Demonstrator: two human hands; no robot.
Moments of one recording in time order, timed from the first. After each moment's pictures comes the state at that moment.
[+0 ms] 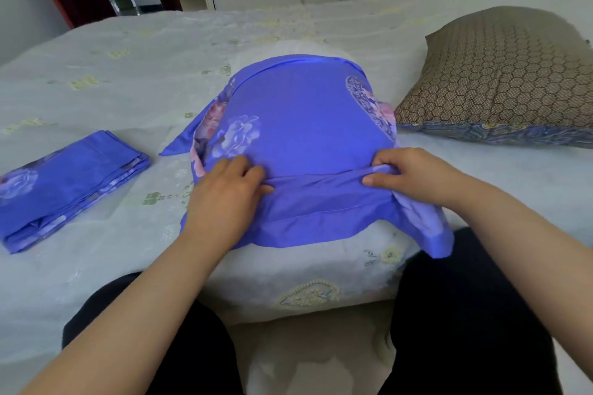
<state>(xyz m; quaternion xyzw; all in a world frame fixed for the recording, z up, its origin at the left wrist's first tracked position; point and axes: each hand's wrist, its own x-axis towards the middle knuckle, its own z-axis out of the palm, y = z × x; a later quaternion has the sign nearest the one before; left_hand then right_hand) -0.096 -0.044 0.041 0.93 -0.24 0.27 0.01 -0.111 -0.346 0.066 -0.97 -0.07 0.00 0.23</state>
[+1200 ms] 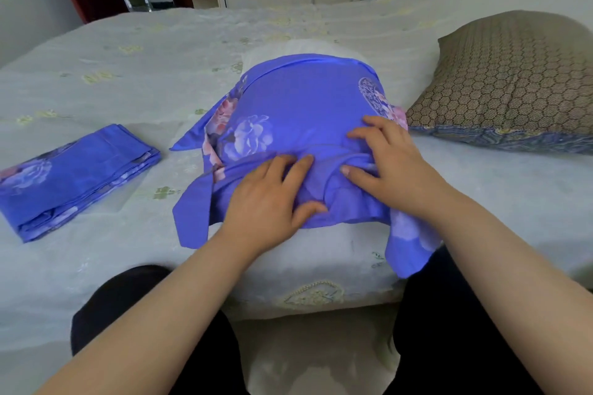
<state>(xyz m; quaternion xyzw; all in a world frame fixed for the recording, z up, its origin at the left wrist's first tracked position) -0.104 -0.072 0.029 0.92 -0.29 0.27 0.06 -0.110 -0.300 0.064 -0.96 -0.12 -0.18 0.19</state>
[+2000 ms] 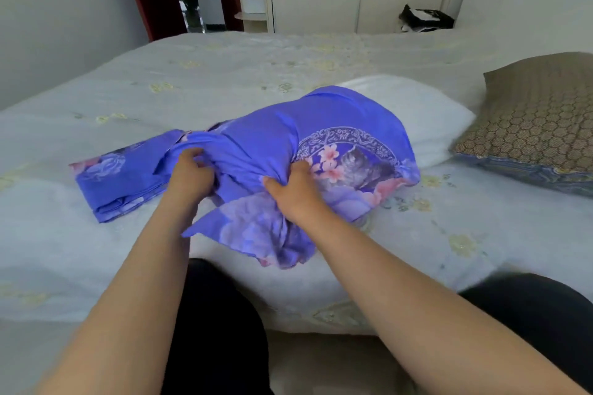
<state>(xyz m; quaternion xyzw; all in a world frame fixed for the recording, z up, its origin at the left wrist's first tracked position) -0.061 0.081 0.062 0.85 0.19 0.12 0.48 -0.087 -0.097 0.056 -0.87 -0.02 -0.03 0.49</state>
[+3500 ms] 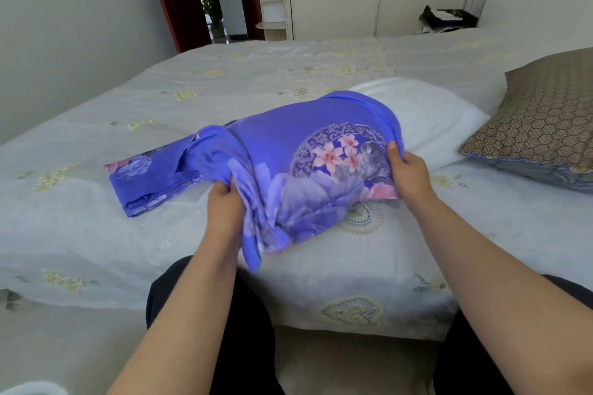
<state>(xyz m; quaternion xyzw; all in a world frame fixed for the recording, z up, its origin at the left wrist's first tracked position) -0.126 0.023 0.051 0.72 0.17 0.19 0.64 -0.030 -0.257 0.030 -0.81 0.09 -0.15 0.55</state>
